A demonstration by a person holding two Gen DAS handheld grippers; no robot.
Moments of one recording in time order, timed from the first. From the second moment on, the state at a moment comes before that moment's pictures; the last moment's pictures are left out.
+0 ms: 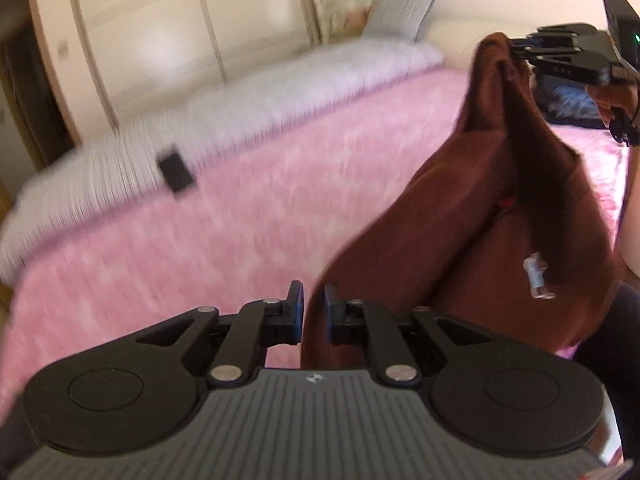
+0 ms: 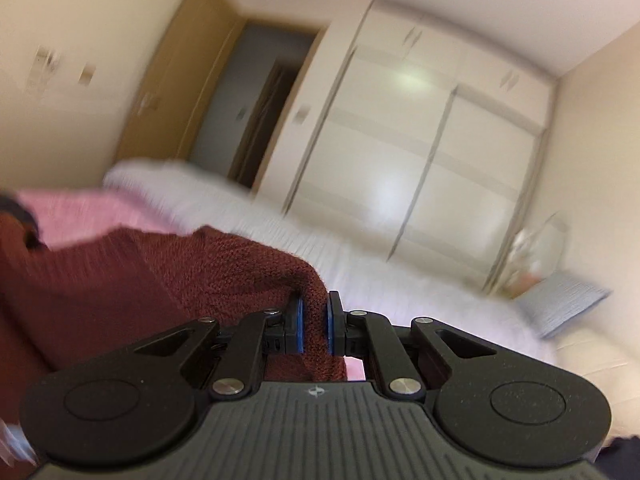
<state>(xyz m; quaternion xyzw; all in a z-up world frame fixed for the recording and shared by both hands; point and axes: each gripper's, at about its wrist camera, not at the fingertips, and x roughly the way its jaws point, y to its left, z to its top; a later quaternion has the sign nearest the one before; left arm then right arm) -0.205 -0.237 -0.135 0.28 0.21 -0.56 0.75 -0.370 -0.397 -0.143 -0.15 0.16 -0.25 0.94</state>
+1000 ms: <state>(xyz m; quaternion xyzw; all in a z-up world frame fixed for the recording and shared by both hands) -0.129 -0.417 -0.290 0.32 0.31 -0.60 0.67 -0.413 -0.434 -0.351 0.29 0.26 -0.27 0.88</state>
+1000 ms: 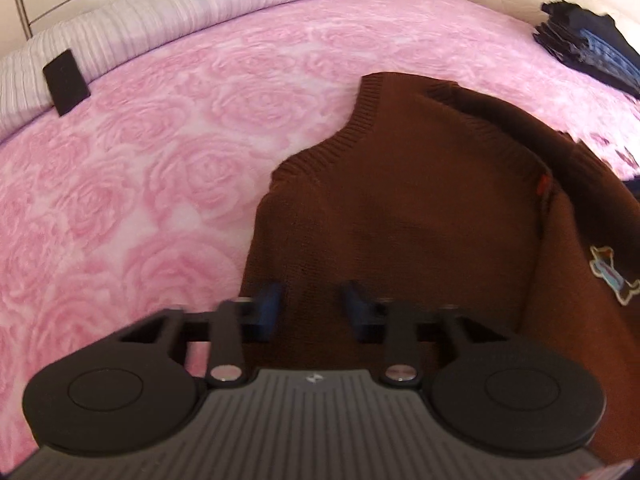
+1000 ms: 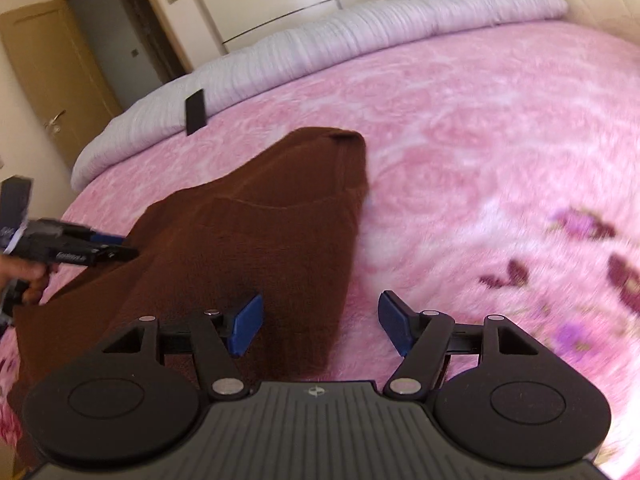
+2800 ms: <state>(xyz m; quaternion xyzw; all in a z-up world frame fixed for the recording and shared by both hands) -0.223 -0.526 -0.289 0.38 0.29 -0.77 0.43 -0.522 -0.400 -0.315 0.06 0.37 -0.25 0.89</state>
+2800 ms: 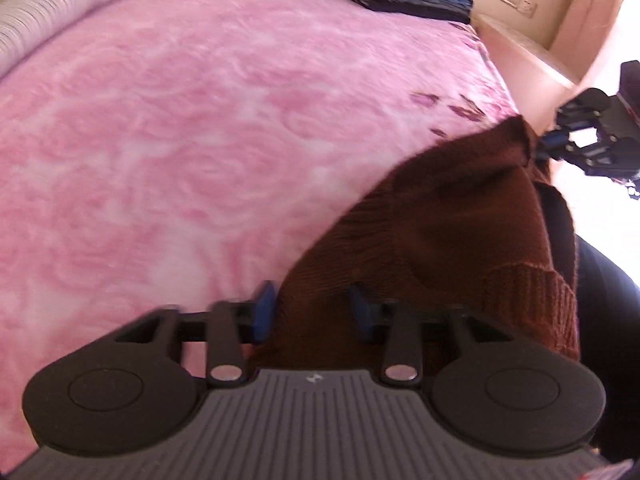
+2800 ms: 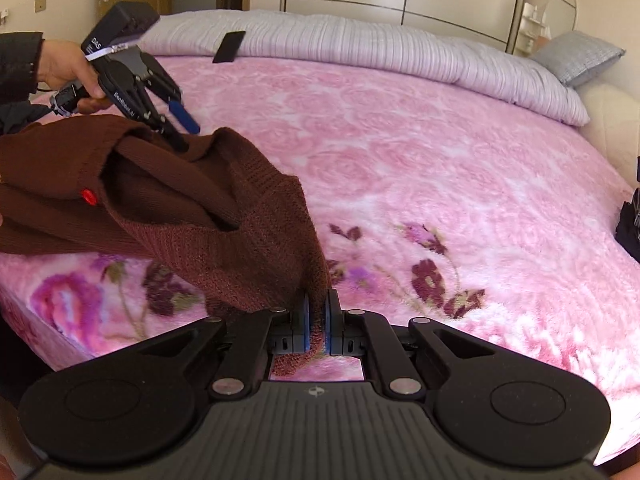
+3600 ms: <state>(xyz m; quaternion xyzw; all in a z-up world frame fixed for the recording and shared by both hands) -0.328 -0.184 0.065 0.22 -0.17 -0.50 0.82 -0.507 -0.278 -0.070 -0.24 0.02 -0.27 0.93</state>
